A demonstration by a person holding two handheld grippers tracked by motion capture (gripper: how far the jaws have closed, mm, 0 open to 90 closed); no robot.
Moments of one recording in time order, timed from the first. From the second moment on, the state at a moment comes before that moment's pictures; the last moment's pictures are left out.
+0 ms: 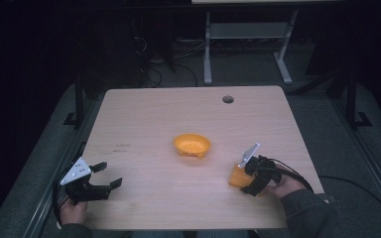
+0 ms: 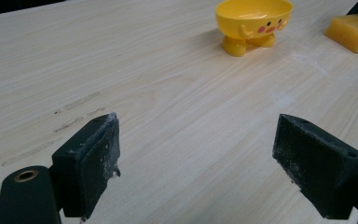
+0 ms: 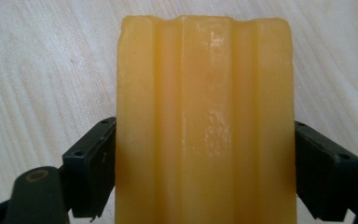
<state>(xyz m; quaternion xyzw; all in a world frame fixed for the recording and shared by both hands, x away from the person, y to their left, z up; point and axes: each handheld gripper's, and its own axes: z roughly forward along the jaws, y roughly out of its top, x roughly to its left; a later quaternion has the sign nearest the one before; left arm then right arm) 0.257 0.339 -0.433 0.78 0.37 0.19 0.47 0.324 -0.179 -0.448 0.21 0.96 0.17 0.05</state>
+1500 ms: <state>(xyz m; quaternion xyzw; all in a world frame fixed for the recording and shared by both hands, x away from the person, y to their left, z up) 0.257 0.340 -0.431 0.78 0.36 0.20 0.47 0.345 -0.157 -0.410 0.16 0.96 0.20 0.06</state>
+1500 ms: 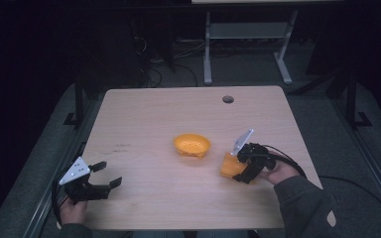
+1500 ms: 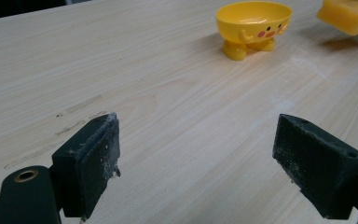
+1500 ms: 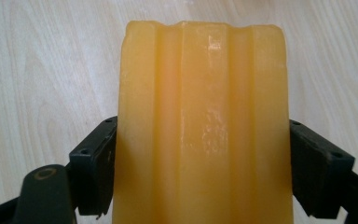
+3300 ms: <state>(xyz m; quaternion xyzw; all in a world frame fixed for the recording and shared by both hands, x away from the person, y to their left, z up) 0.259 0.340 -0.431 0.78 0.36 0.19 0.48 0.402 -0.098 -0.372 0.13 0.96 0.24 0.06</state>
